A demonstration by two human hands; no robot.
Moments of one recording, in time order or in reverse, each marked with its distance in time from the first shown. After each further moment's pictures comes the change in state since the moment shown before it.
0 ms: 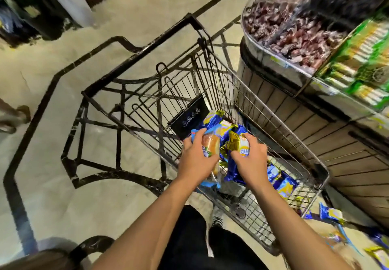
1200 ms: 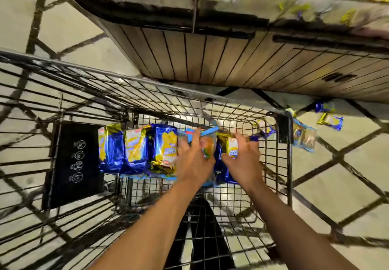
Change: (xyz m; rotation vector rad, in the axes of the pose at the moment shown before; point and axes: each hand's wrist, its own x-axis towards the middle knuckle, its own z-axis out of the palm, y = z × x) left_hand 0.156 -0.021 0.268 0.530 -0.598 0.259; right_hand 0.105 0.218 0.000 -0.162 0.271 0.632
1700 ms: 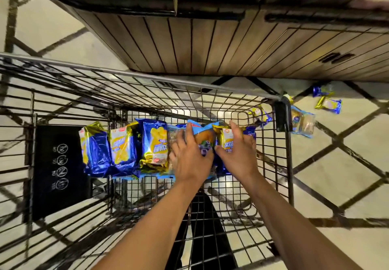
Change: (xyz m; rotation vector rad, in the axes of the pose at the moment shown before) left_hand 0.004 0.003 0.026 0.064 0.057 -0.006; right_hand 0.017 0.024 0.021 0.023 -0.015 0.027
